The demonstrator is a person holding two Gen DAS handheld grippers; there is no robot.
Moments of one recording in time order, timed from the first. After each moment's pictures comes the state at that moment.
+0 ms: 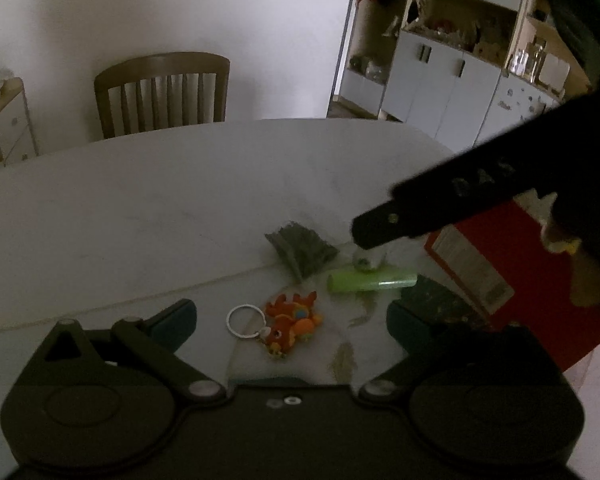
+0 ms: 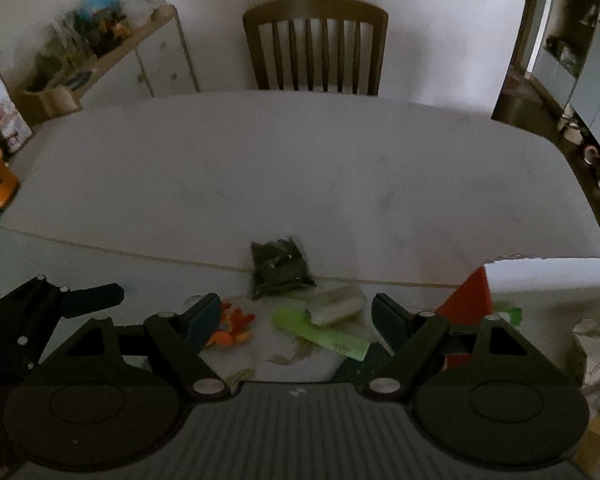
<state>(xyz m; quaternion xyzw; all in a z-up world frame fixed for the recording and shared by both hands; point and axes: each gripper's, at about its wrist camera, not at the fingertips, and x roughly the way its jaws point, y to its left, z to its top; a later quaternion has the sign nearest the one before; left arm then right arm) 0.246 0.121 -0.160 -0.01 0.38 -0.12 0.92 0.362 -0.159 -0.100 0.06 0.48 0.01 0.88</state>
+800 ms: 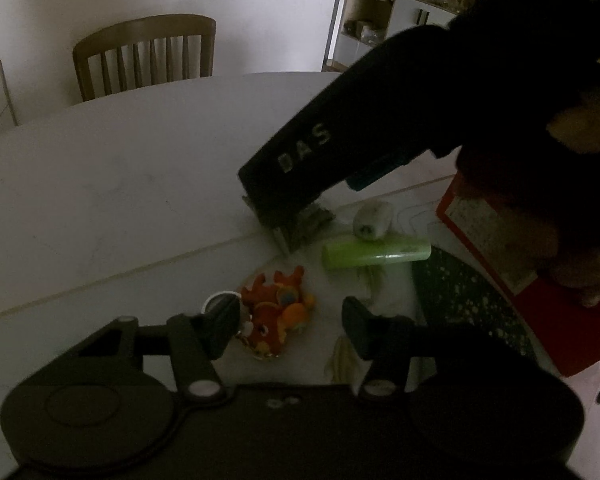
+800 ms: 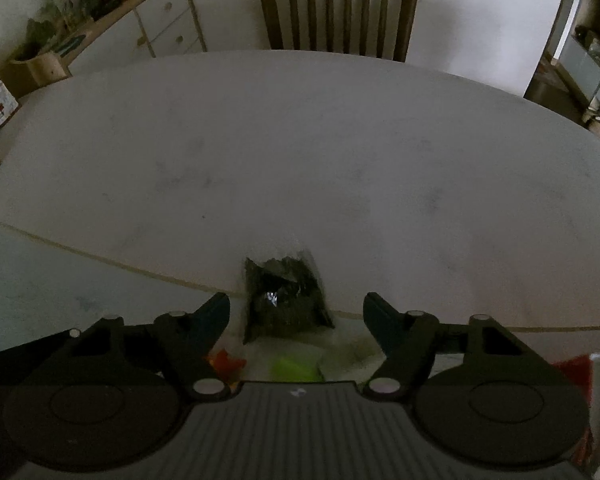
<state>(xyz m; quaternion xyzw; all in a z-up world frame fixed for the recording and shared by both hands) 0.275 0.103 -0.195 0.00 0.43 -0.14 0.89 0.431 -0.154 -0.154 0.05 0.52 0.05 0.85</state>
